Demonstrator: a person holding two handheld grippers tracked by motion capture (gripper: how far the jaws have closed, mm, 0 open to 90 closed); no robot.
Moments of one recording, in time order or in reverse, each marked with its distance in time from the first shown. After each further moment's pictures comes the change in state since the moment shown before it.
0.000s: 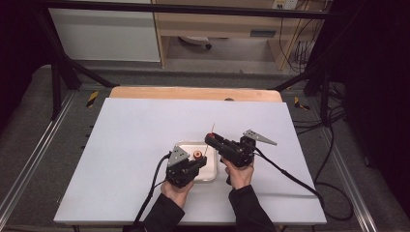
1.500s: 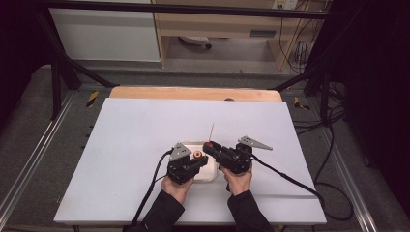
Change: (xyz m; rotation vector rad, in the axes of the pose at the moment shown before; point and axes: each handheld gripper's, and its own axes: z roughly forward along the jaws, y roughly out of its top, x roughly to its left) left arm 0.008 0.003 0.010 0.057 -0.047 0.012; right arm 0.000 -0.019 -0.001 0.082 -0.034 -0.022
